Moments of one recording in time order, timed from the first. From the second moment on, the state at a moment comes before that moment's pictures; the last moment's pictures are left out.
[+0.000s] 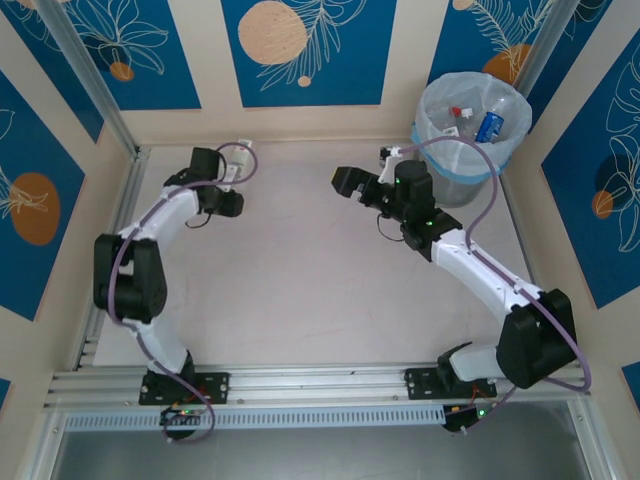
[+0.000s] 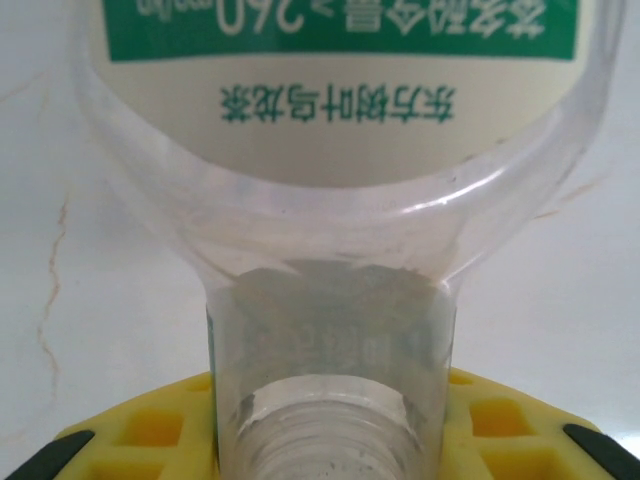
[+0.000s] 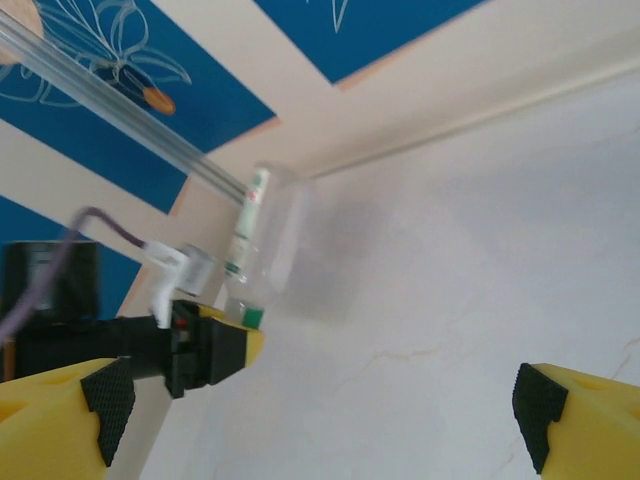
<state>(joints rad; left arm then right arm) -0.19 1.74 1.34 -0.60 0.06 0.07 0.44 1.36 1.02 0.03 -0.23 0.71</state>
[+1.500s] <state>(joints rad) -0.62 1.08 0.90 -0.37 0.20 -0.10 0.66 1.51 1.09 0.38 -0.37 0.84</state>
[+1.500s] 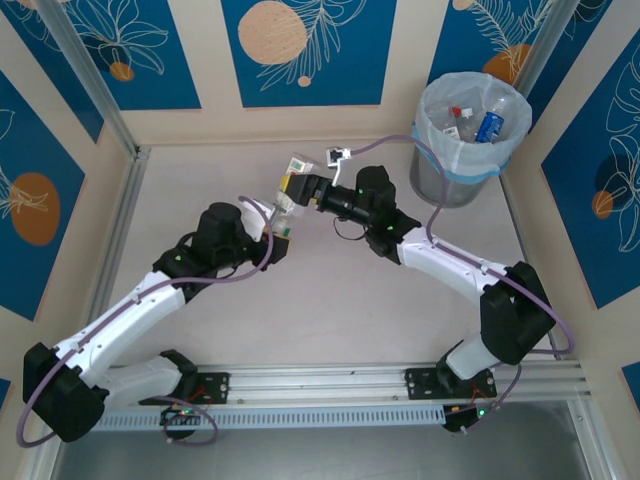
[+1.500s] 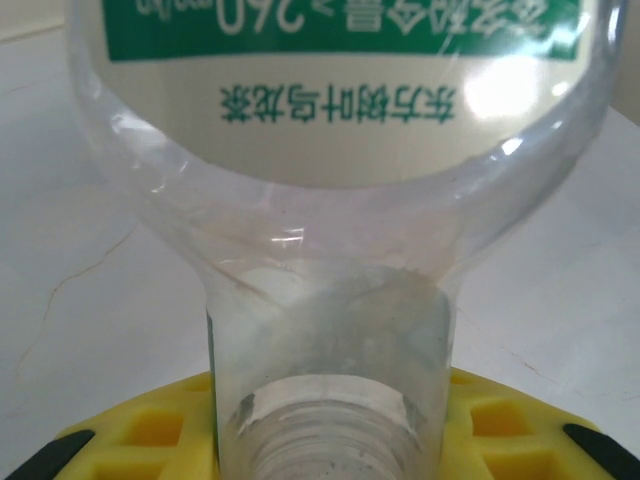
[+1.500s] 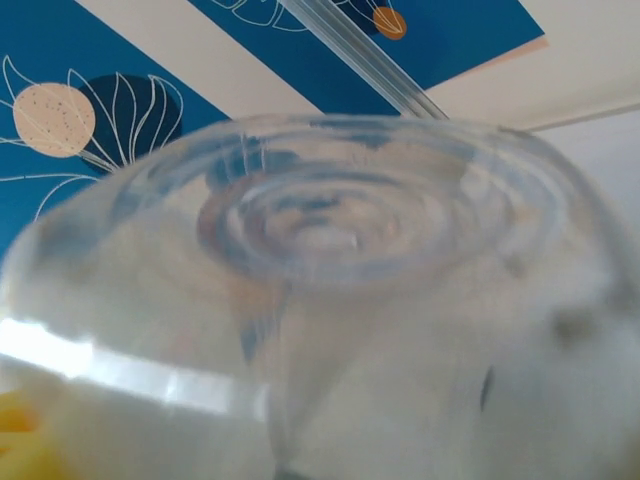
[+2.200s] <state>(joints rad) -0.62 0.97 0.82 -0.27 0.23 -0.12 0.61 1.43 1.11 0.21 -0.31 0.72</state>
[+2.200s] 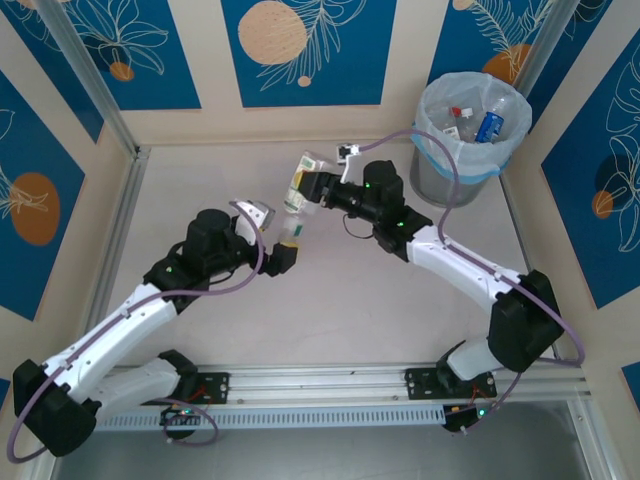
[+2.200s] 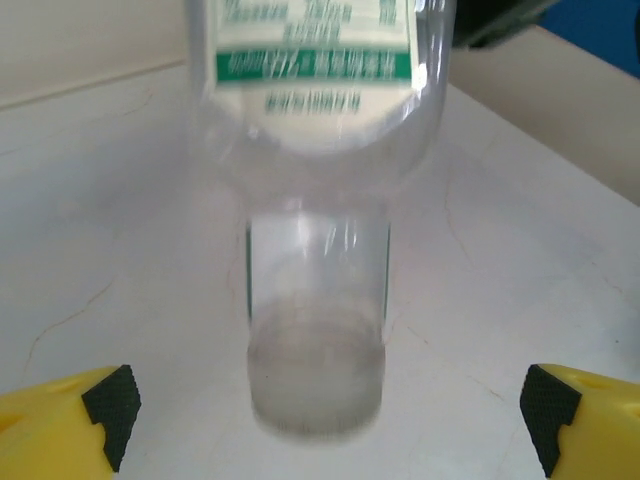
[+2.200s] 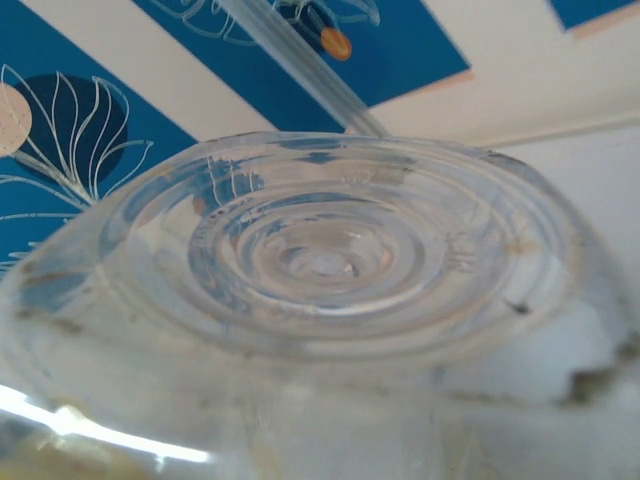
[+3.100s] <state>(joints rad) -0.63 1.05 0.71 -0.16 -0.17 -0.24 0.12 1.58 1.59 0.16 0.24 -0.22</state>
